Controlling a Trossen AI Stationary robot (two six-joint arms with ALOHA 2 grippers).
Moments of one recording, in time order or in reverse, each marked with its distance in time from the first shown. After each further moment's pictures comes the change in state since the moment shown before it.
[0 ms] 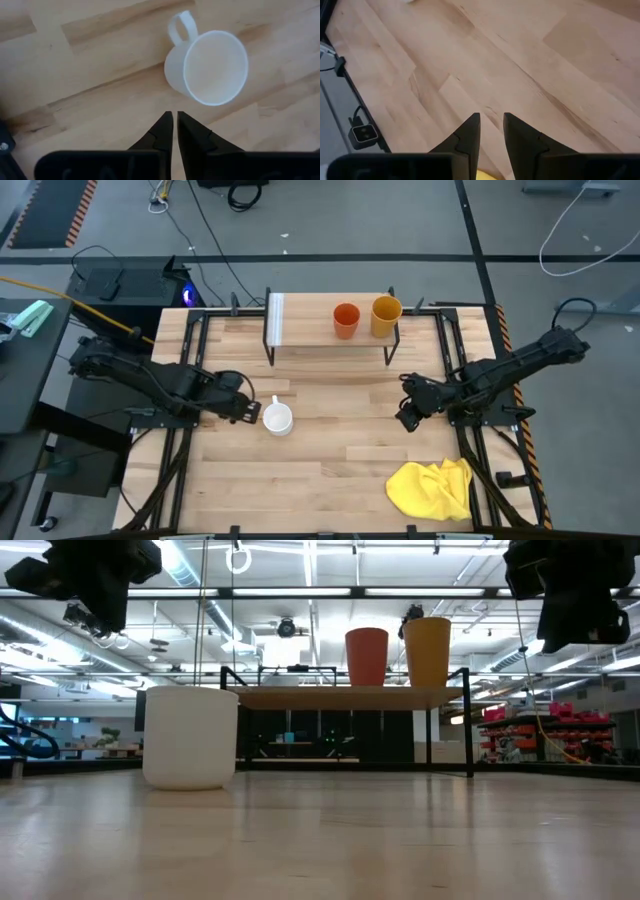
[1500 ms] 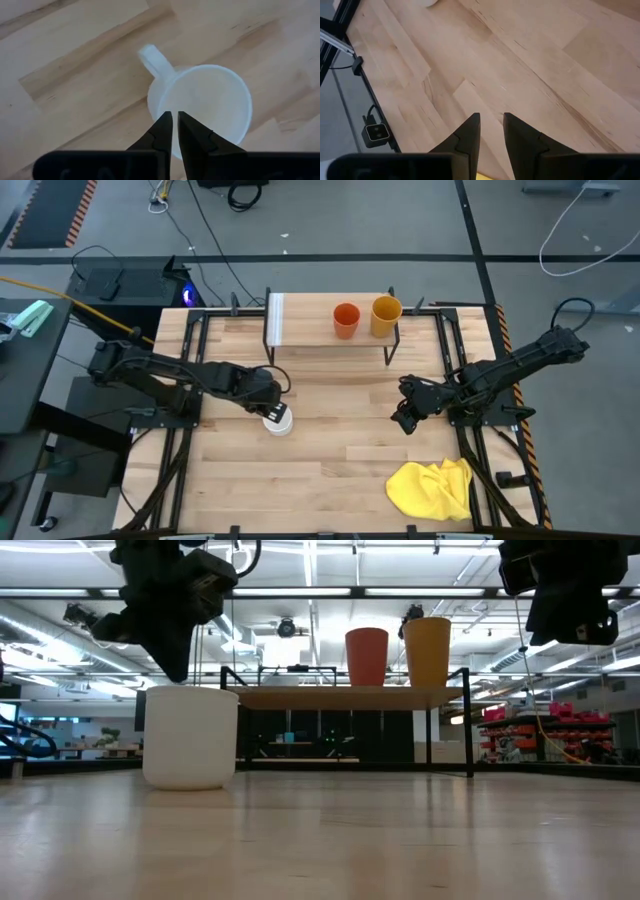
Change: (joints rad) left arm 0.192 0.227 0.000 0.211 0.074 0.360; right arm 0.004 0.013 -0.010 0.089 0.000 -0.043
